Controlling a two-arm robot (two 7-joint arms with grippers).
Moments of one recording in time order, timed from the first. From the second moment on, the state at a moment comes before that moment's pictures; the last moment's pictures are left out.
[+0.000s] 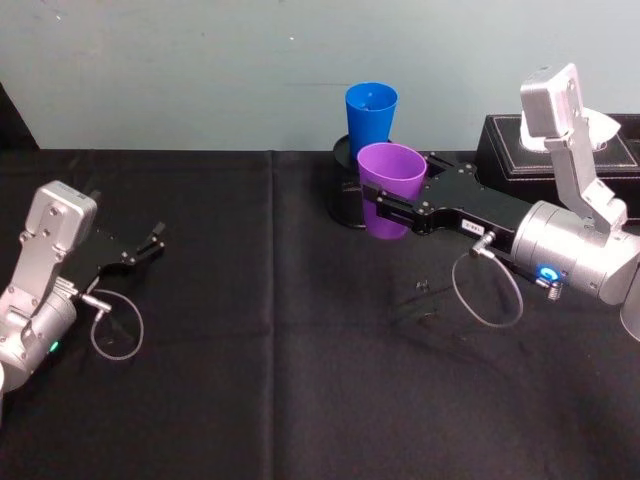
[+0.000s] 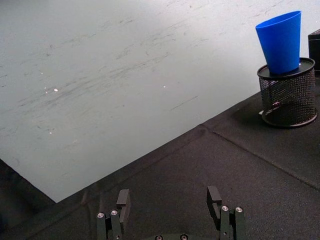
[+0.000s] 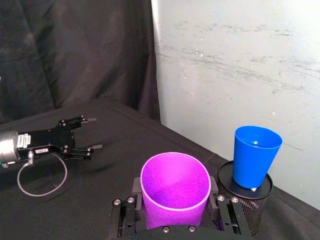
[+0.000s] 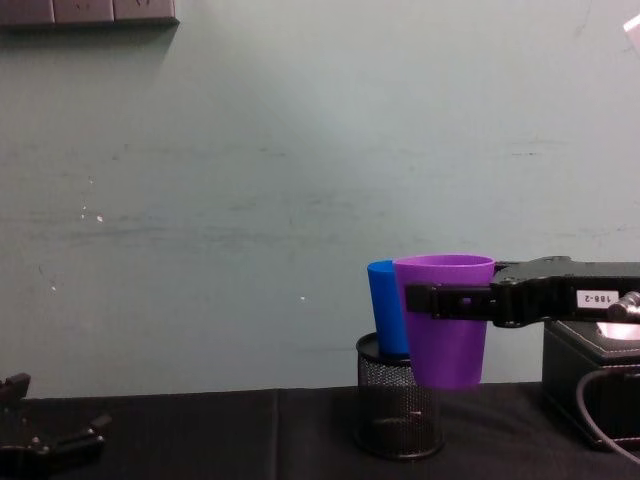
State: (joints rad) left arm -0.20 0.60 0.45 -1.41 -0.25 -0.12 0.03; right arm 0.37 0.51 -0.43 -1.59 0.49 0.21 0.48
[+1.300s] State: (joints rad) left arm -0.20 0.60 0.45 -1.41 -0.25 -0.12 0.03; right arm 0.51 0.27 -0.43 -1.21 0.36 0.09 0.35
